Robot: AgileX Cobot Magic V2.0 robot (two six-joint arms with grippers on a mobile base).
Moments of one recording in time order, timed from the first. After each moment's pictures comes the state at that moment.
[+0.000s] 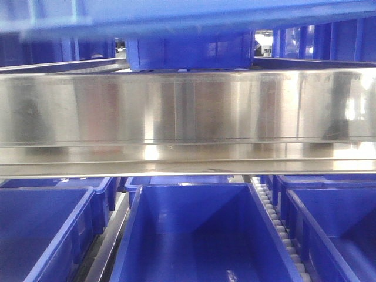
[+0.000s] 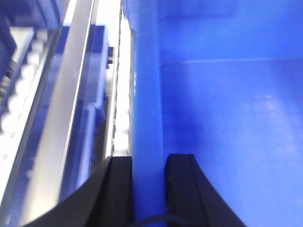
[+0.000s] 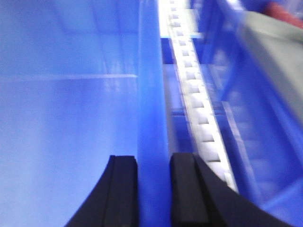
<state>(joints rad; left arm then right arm) -0.58 1.59 -1.84 0.46 1.12 -0.64 0.68 1.56 -1.87 -0.40 1.18 0.48</state>
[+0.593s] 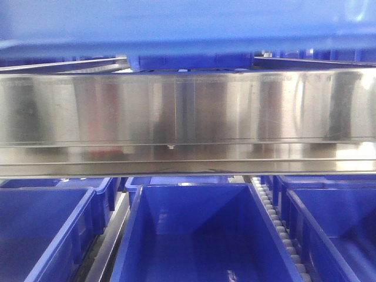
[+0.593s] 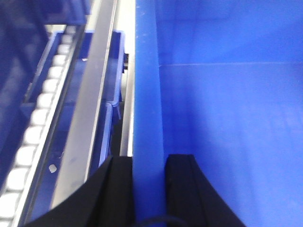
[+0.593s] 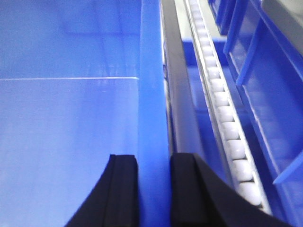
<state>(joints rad) -0.76 1.35 -1.59 0.69 1.19 -0.83 0.89 1.32 -1.55 -0.57 1.12 0.74</state>
